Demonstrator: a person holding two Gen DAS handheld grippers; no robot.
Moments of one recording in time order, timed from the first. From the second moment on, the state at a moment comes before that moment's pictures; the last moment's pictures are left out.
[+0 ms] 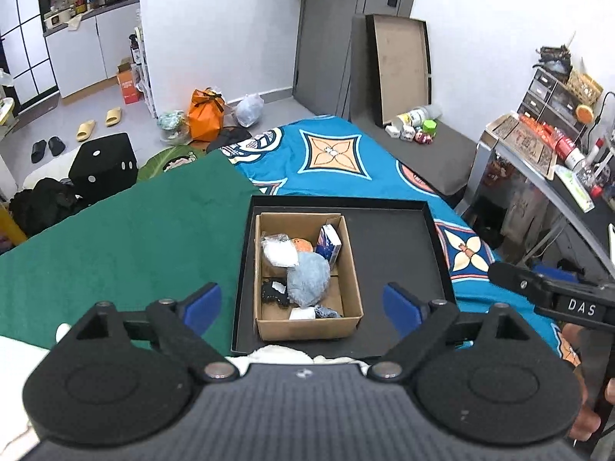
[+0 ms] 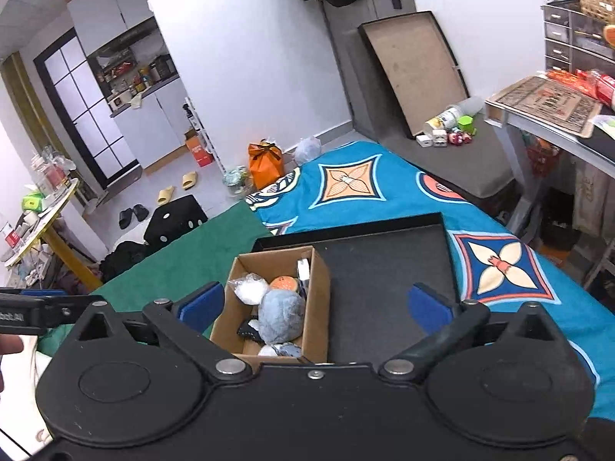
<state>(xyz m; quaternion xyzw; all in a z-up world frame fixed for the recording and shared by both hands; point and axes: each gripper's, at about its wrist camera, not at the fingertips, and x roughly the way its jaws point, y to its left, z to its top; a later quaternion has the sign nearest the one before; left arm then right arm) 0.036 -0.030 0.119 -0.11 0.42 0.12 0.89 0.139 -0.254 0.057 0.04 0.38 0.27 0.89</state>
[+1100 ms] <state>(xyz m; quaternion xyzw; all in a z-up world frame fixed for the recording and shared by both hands) -0.001 -0.047 0.122 -0.11 0.39 0.11 0.91 0.097 -0.270 0.064 0.00 0.38 0.24 0.89</state>
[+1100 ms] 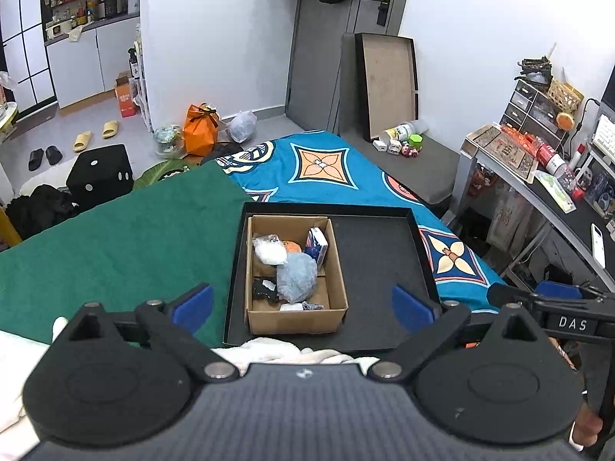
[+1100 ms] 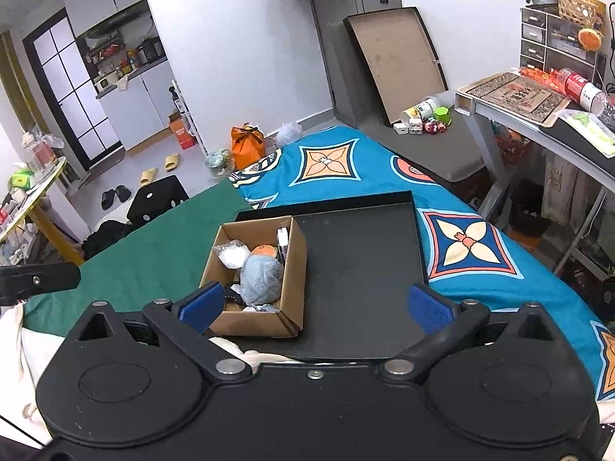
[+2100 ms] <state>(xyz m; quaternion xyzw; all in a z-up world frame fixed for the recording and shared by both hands) -0.005 -0.039 0.120 -0.13 0.39 0.10 0.90 0.088 -0.257 0.065 -0.02 0.38 0.24 0.89</state>
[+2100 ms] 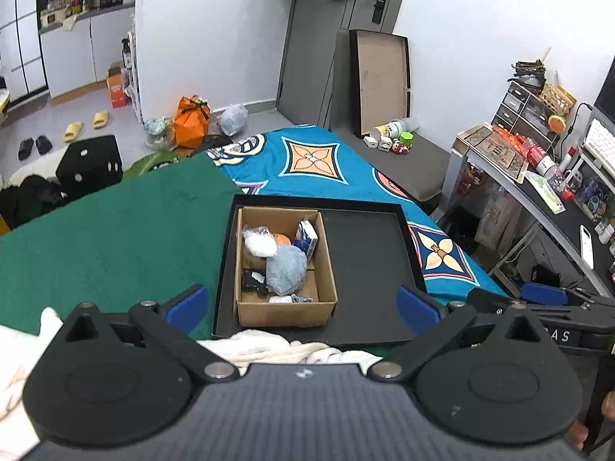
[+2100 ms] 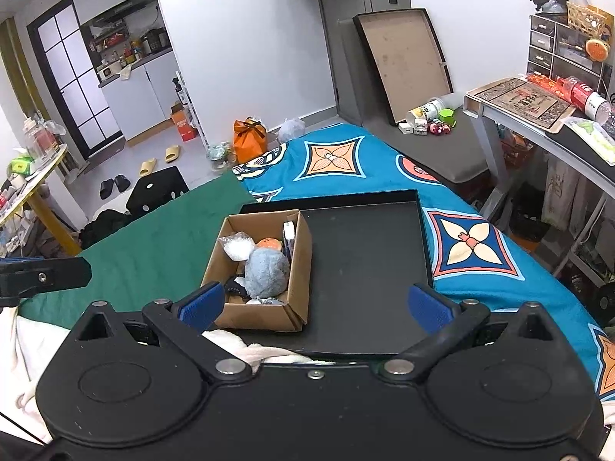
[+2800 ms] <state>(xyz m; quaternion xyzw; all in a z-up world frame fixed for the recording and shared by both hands) -0.001 -0.045 0.116 -0.13 0.40 0.10 0.90 0.085 -0.257 0.065 -0.03 0.39 0.24 0.89</state>
